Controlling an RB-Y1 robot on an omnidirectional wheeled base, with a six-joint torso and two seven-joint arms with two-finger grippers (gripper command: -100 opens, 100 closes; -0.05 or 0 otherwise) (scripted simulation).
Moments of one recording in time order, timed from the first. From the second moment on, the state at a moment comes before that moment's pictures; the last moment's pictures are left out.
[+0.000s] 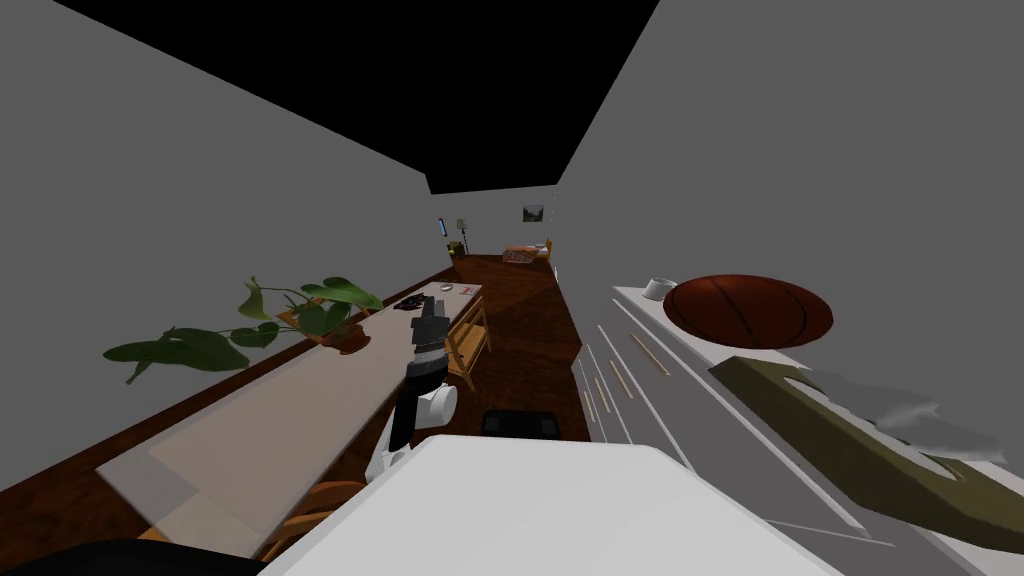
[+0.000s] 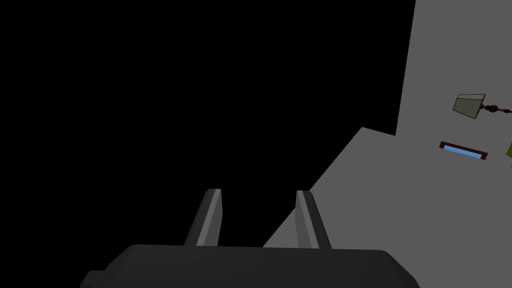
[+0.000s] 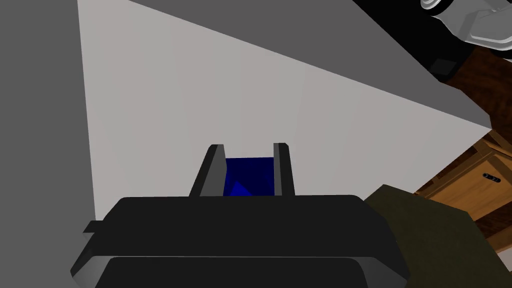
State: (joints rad) left arm 0.47 -0.02 -0.04 -2.25 0.08 -0.48 -0.11; right arm 1.25 -2.19 0.87 -0.89 -0.70 -1.37 0.51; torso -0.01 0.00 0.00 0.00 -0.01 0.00
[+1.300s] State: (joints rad) left arm 0.47 -0.02 -0.04 -2.25 0.08 -0.48 -0.11; right arm 1.01 -2.46 0.82 -1.15 -0.54 -1.25 0.68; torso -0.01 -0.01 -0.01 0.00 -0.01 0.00
